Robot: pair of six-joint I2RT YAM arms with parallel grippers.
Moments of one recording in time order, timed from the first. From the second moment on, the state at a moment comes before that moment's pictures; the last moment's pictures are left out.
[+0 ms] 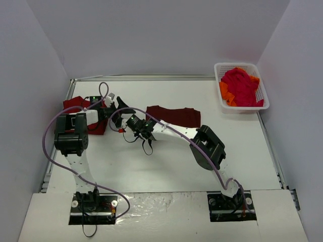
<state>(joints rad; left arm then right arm) 0.04 2.00 1.19 -0.01 1.01 -0.75 0.99 2.16 1.68 -0.56 0.50 -0.59</state>
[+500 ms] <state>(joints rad) -0.10 2.10 1.19 0.16 1.01 -0.91 0.97 2.16 1.75 -0.58 0.50 -0.58</state>
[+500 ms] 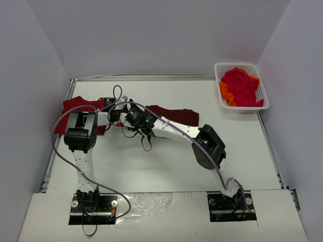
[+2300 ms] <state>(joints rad) -0.19 2.26 1.26 0.57 1.09 -1.26 0.97 2.21 1.86 -0.68 0.49 -0.55</state>
